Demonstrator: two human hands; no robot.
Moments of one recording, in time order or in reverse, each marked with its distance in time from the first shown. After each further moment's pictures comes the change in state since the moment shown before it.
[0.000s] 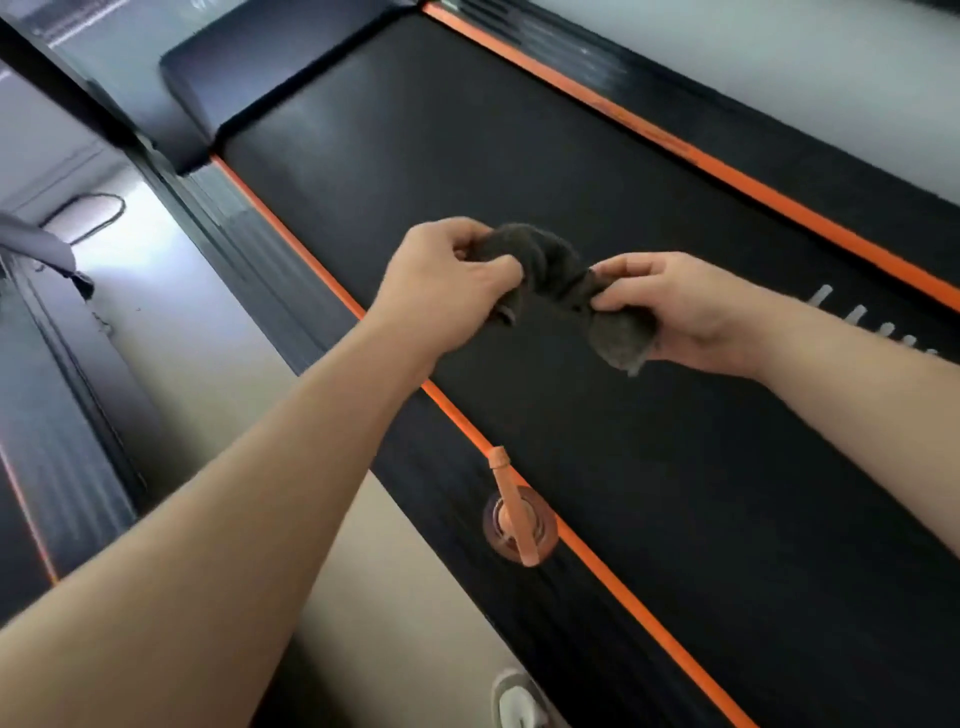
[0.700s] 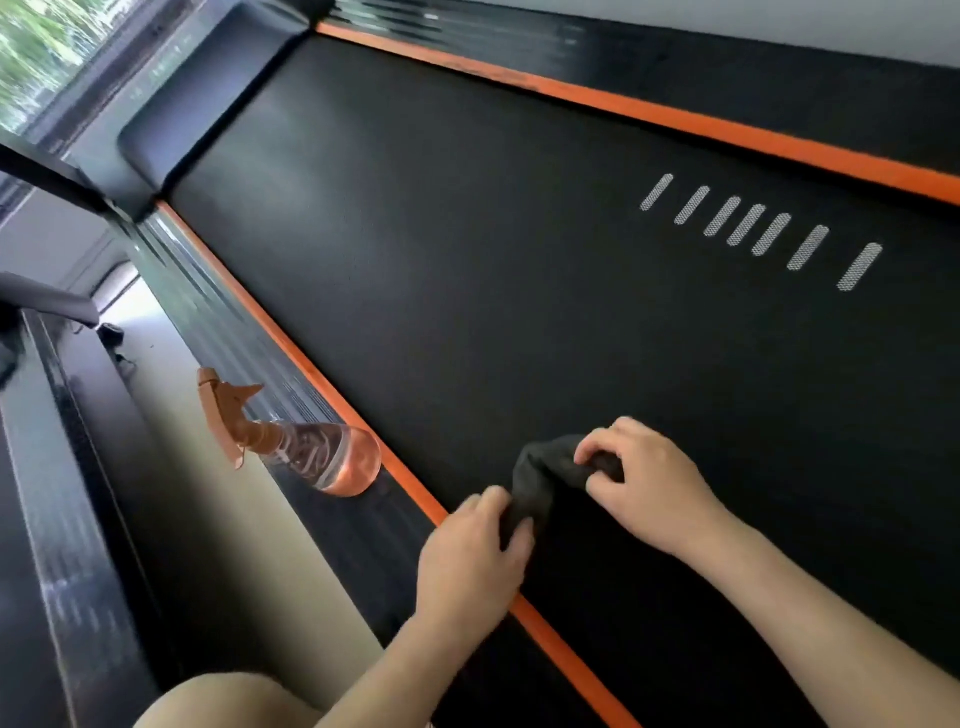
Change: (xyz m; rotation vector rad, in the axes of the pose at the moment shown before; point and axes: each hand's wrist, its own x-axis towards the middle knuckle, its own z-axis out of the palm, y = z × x) left_hand -0.200 -0.130 0.272 0.795 -0.076 -0.028; right_hand -0.114 0.285 -0.138 -0.741 0.211 -0.268
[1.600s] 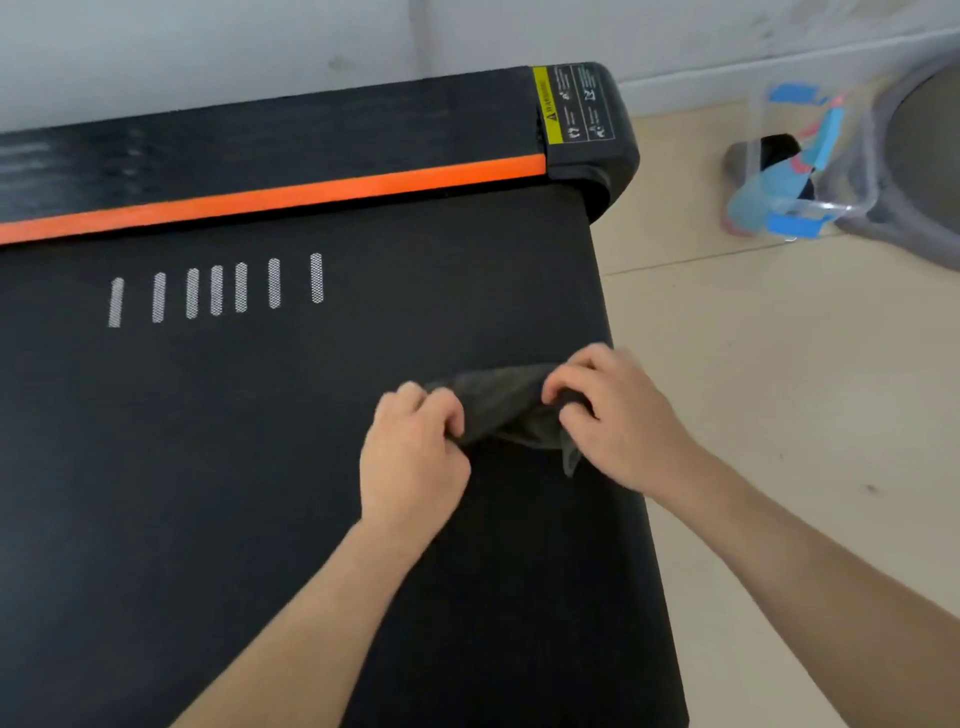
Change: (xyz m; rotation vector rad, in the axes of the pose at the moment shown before) left_hand 0.030 0.267 0.113 -0.076 -0.196 0.912; right_hand -0.205 0.164 -0.117 -0.033 0.603 0.634
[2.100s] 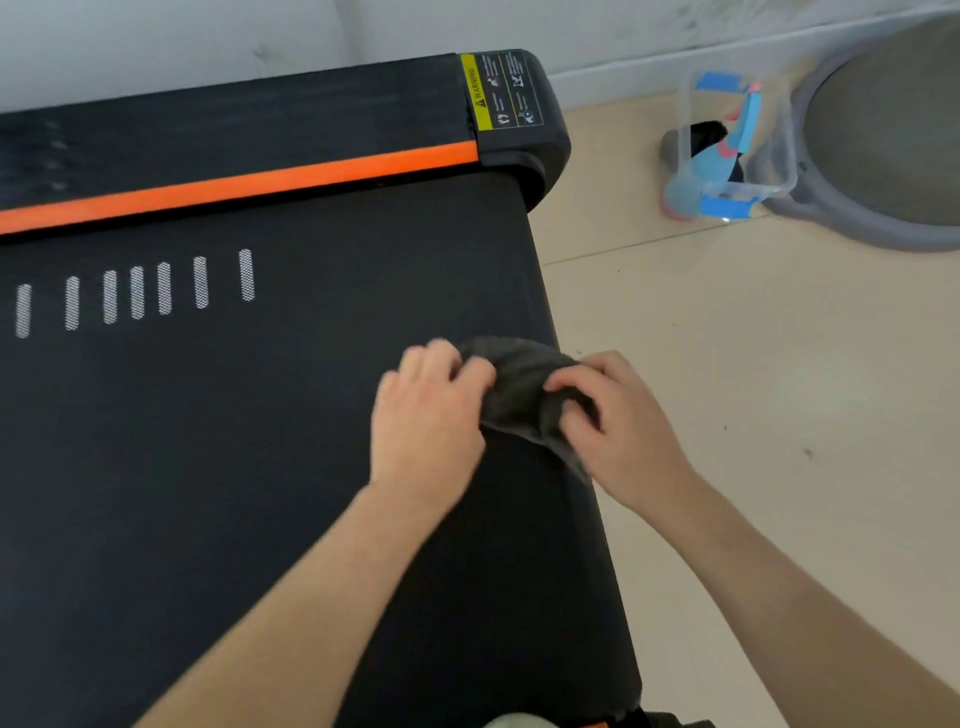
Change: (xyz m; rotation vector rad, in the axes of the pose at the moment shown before) left_hand 0.014 0.060 0.013 0.285 -0.050 0.294; right_hand -0.045 0.033 -0.001 0.139 0.218 0.069
